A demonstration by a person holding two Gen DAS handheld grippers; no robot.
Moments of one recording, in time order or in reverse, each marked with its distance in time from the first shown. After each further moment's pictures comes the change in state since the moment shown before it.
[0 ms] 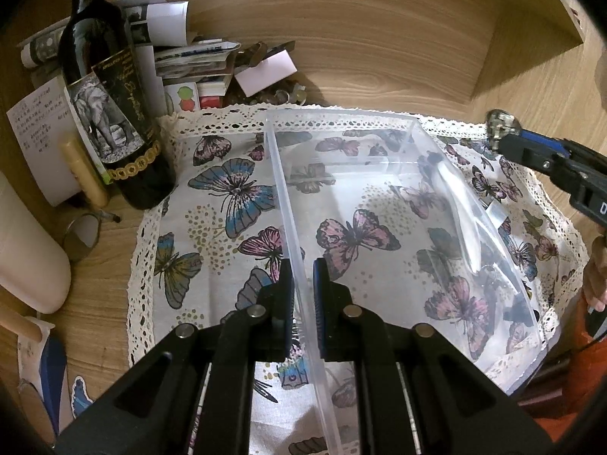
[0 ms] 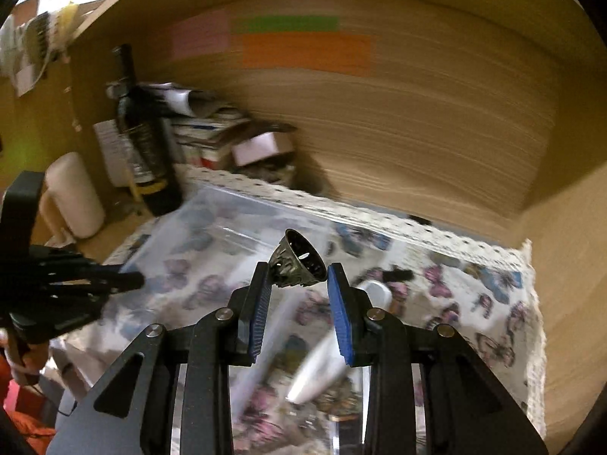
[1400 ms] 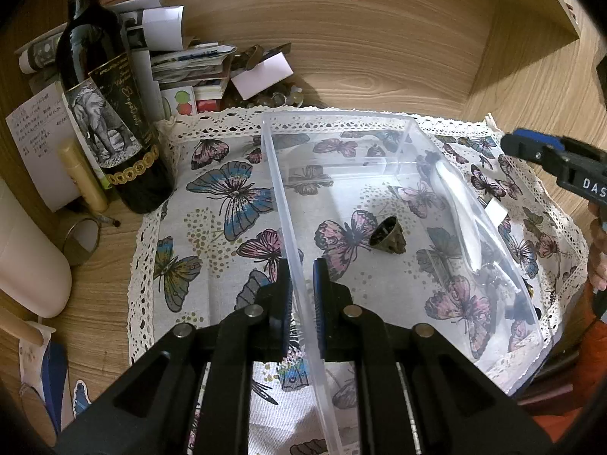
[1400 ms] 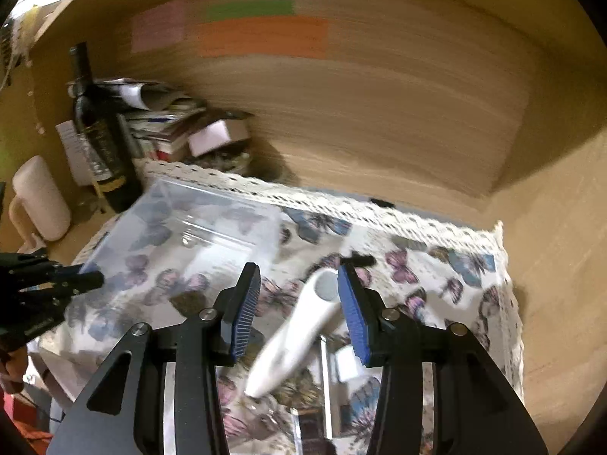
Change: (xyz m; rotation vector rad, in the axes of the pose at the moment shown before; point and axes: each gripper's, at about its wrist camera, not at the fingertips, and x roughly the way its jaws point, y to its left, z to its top) left arm 0.000 -0.001 0.000 0.018 -0.012 -0.005; right arm 0.003 -0.031 -0.001 0.068 0.070 -0.126
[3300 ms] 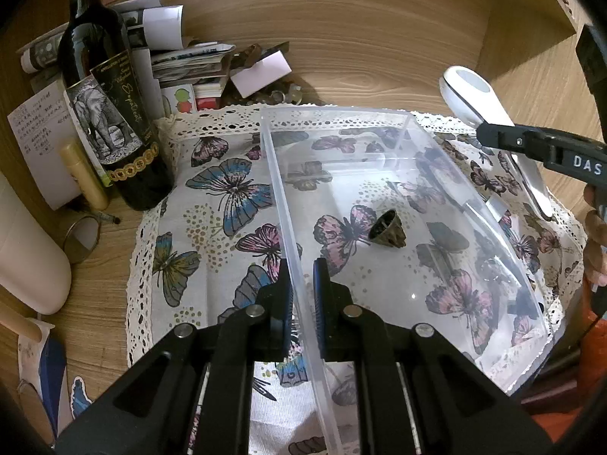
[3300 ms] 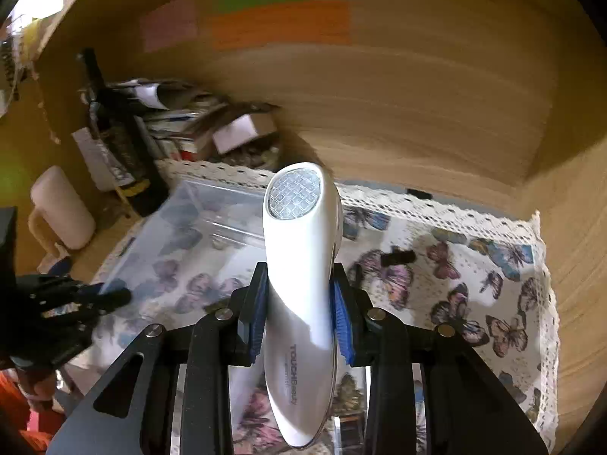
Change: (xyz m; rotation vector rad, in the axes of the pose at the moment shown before) left arm -0.001 -0.003 -0.006 0.006 -0.008 0.007; right arm 0.011 0.019 0.011 0.019 0.026 0.147
